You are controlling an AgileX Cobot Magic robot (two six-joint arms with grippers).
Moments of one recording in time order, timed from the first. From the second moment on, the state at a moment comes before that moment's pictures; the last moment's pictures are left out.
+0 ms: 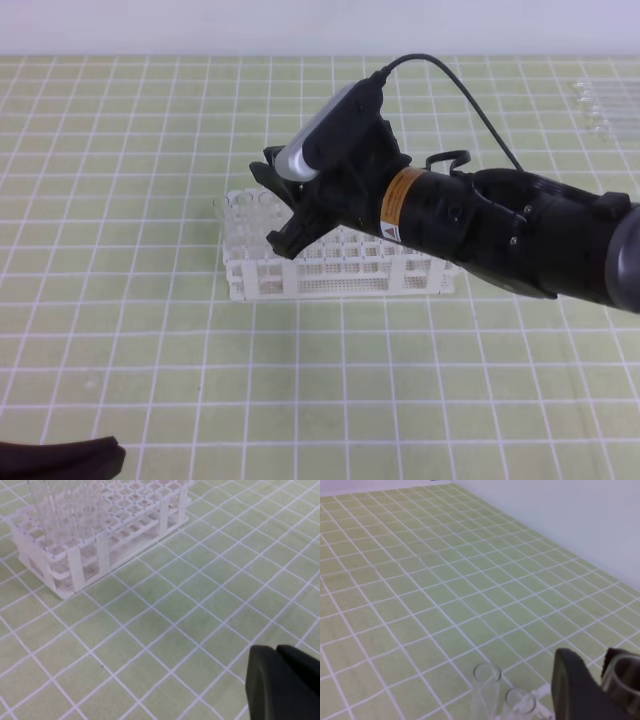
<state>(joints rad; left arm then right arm) -1.15 0.38 -0.40 0.44 0.65 -0.48 0.67 1.77 -1.15 -0.70 -0.41 0.47</state>
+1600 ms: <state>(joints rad) -1.15 0.38 -0.40 0.44 0.65 -0.48 0.66 1.78 -1.16 -0.64 -0.37 0.51</state>
